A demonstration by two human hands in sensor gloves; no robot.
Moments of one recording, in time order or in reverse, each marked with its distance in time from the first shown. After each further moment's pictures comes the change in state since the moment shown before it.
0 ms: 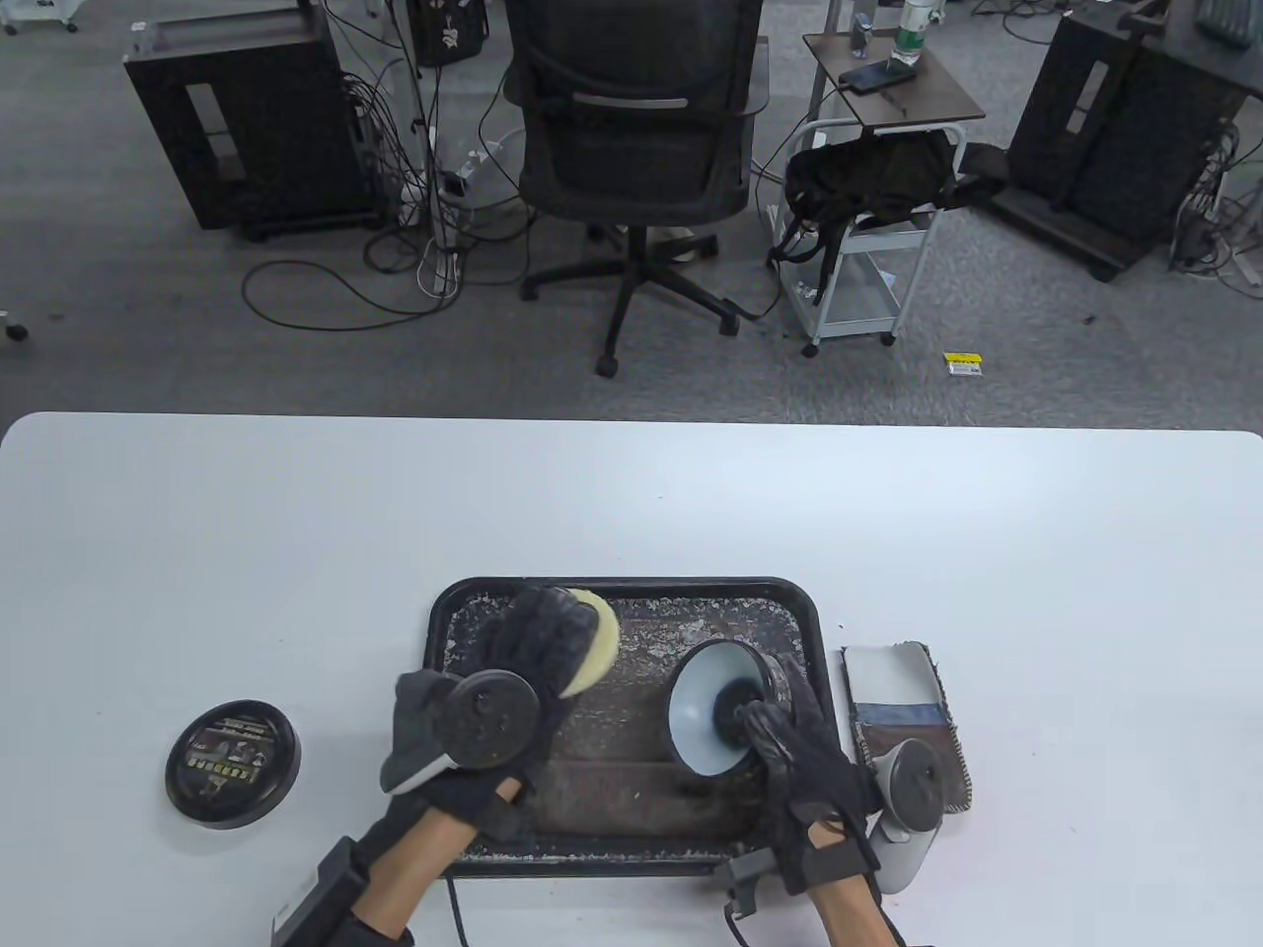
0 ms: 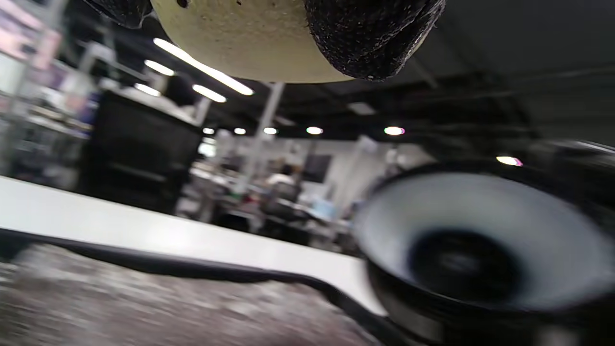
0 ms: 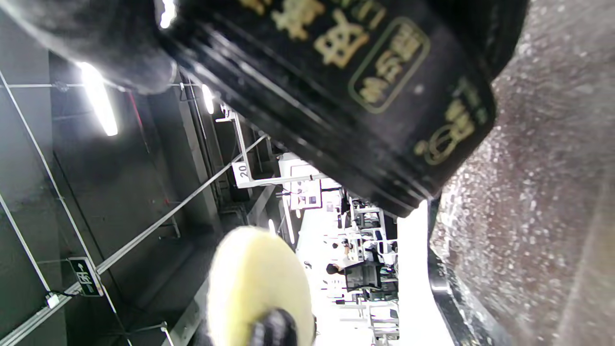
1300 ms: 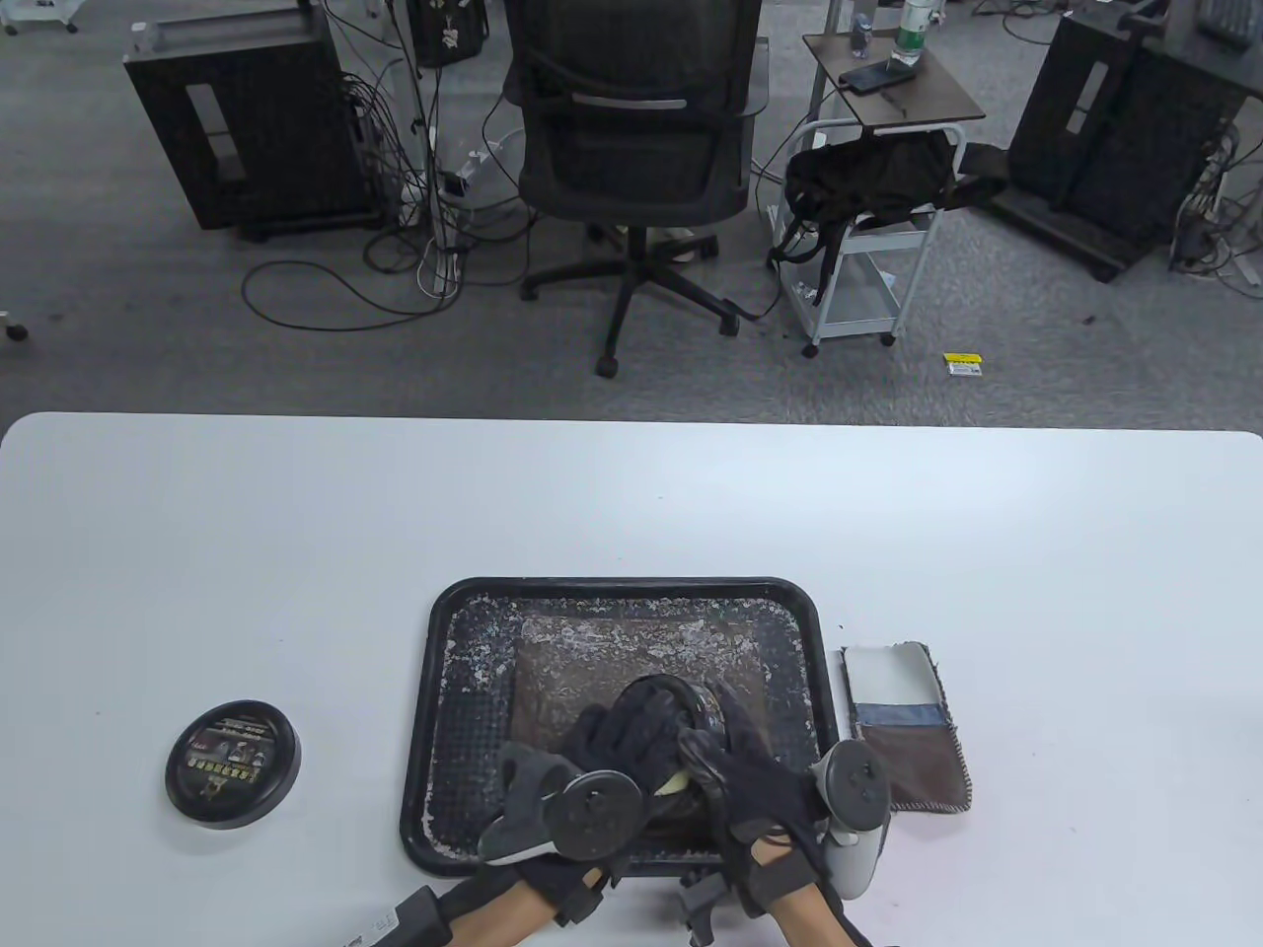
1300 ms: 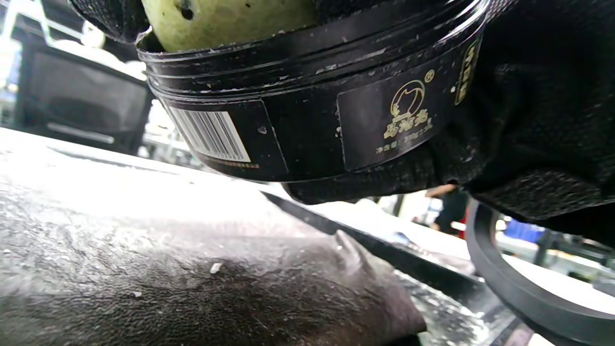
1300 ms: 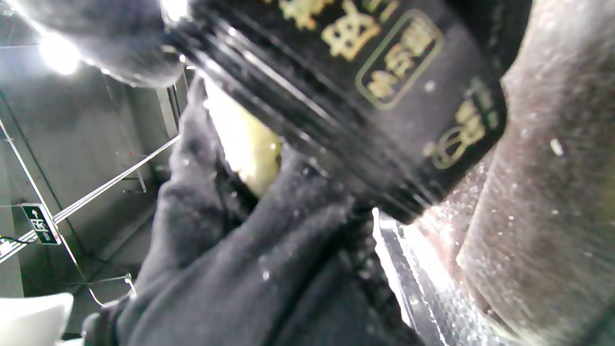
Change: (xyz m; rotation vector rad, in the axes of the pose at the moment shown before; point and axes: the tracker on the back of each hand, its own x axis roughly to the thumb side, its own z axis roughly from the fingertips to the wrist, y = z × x) left_hand 0.033 -0.069 0.013 -0.104 -0.048 -0.068; right_hand -0.007 0.040 0.008 0.114 0.065 0.098
